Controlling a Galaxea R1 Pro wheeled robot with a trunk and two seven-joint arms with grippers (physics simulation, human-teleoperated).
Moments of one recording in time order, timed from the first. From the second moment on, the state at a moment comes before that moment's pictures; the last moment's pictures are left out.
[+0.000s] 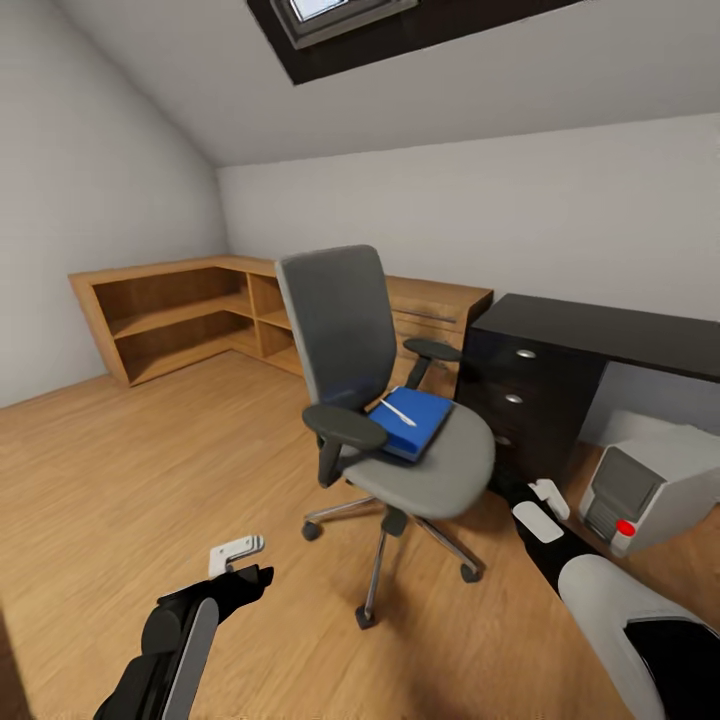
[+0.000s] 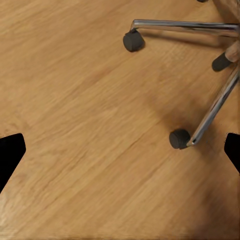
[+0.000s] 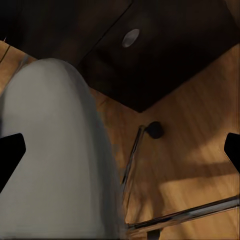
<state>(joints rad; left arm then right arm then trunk) -0.22 -0.13 0.08 -1.45 0.24 0.82 0.23 -0.89 -0.11 0.09 -0.29 -1.18 -0.21 -0.09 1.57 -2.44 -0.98</state>
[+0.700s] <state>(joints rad) -0.22 -0.13 0.08 -1.45 0.24 0.82 0.23 -0.89 -0.05 0.09 -0.29 -1.18 -0.21 -0.09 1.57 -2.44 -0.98</state>
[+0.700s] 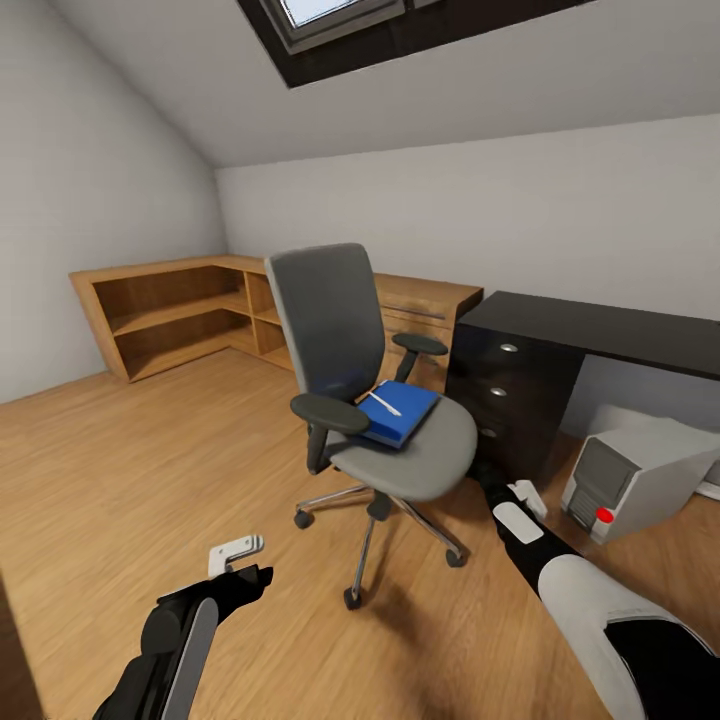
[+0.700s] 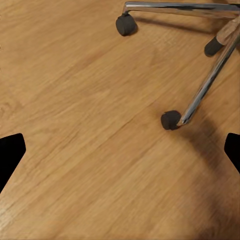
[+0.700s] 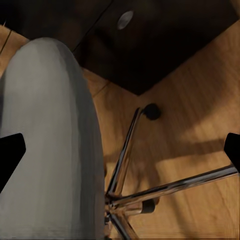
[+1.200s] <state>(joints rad) -0.22 -0.13 0.08 -1.45 0.24 0.82 0.23 -0.89 -0.03 0.09 -0.28 -1.18 -0.21 -0.09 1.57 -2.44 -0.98</state>
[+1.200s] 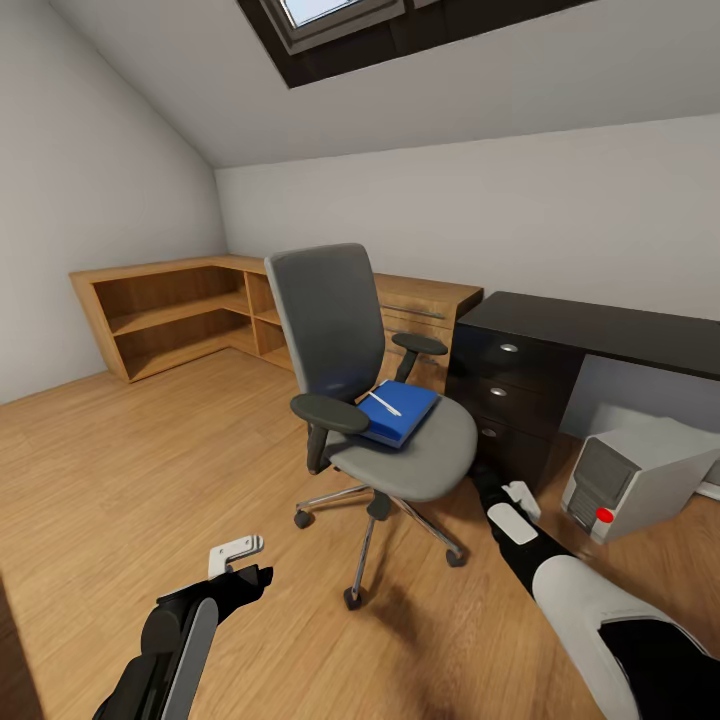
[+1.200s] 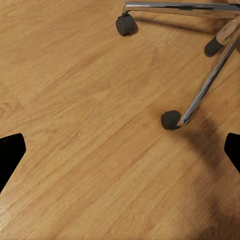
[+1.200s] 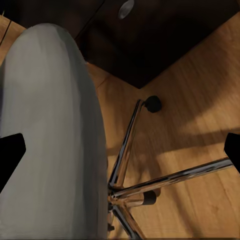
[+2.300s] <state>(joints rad) -0.22 -0.13 0.04 -1.43 0.24 0.82 0.23 -0.88 0.02 0.09 -0.28 -1.19 -0.01 -0.09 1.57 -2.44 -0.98</state>
